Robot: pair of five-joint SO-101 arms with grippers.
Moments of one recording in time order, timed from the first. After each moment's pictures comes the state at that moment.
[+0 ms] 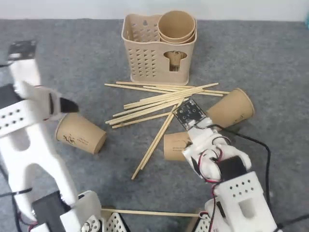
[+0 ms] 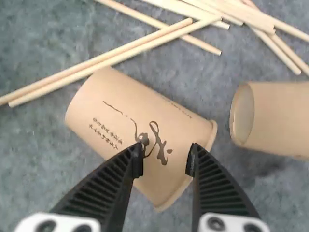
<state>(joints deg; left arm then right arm) -33.9 -15.1 6.2 93.7 -12.7 -23.4 -60.6 63.7 63.7 16.3</state>
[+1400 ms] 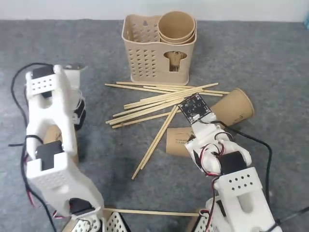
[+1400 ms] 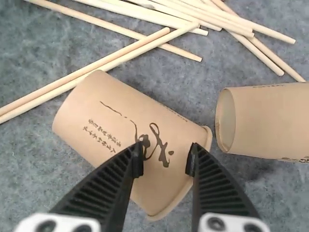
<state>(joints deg) -22.9 18.1 -2.8 98.2 -19.4 -19.5 -57.8 64.4 58.7 16.3</state>
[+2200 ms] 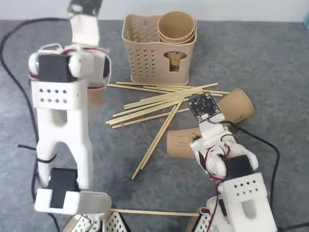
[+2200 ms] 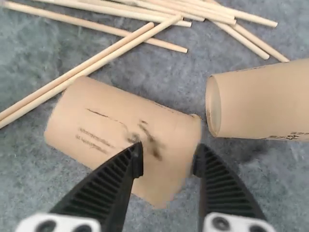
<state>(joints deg) -1.1 -1.4 -33.3 98.2 0.7 -17.1 -63.1 62.6 64.5 13.4</state>
